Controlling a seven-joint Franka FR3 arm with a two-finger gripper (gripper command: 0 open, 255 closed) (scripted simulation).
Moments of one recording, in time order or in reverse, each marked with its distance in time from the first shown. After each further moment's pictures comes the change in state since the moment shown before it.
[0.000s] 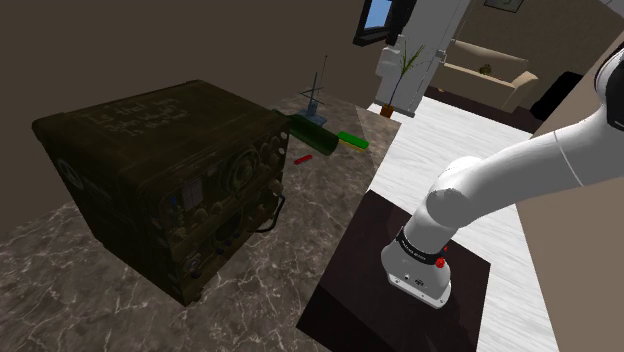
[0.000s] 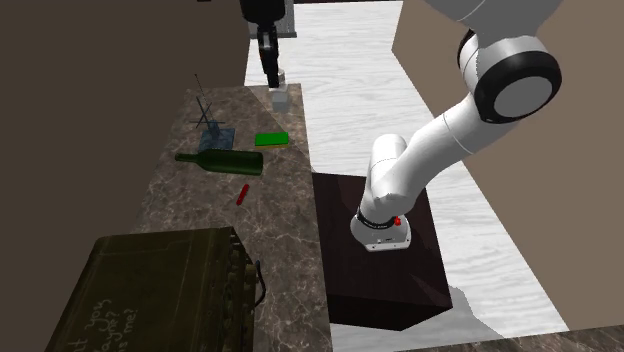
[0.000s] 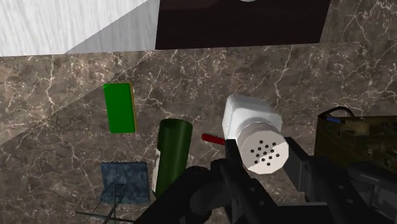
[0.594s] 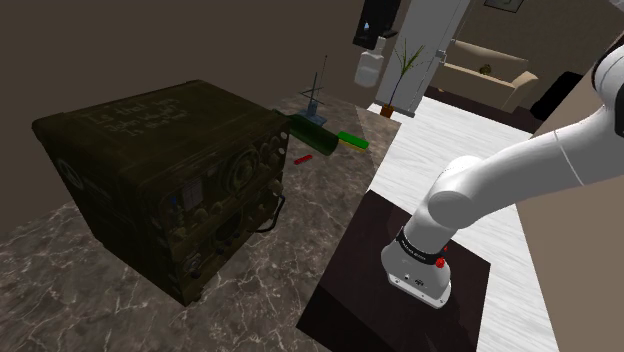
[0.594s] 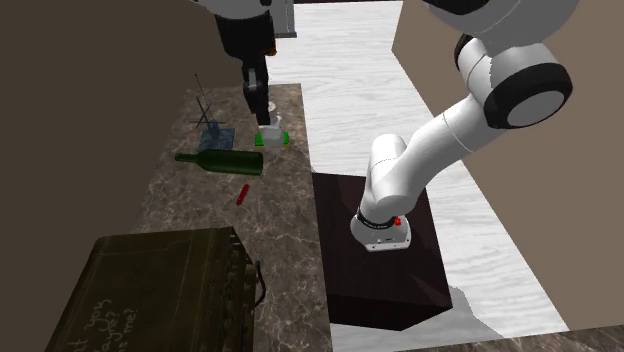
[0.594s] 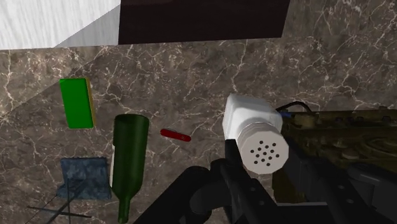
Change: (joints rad) arm 0.037 -0.003 0.189 -0.001 0.116 0.005 0.232
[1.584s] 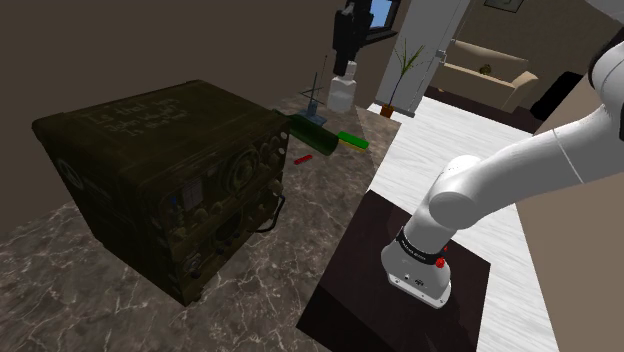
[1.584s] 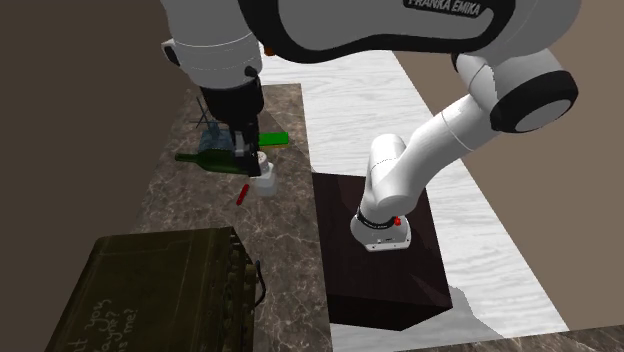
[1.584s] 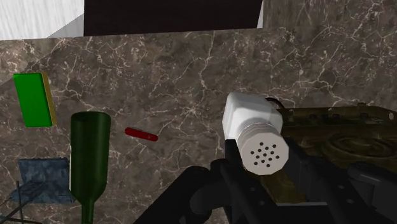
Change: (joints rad) arm 0.028 0.012 0.146 -0.092 0.080 0.122 0.160
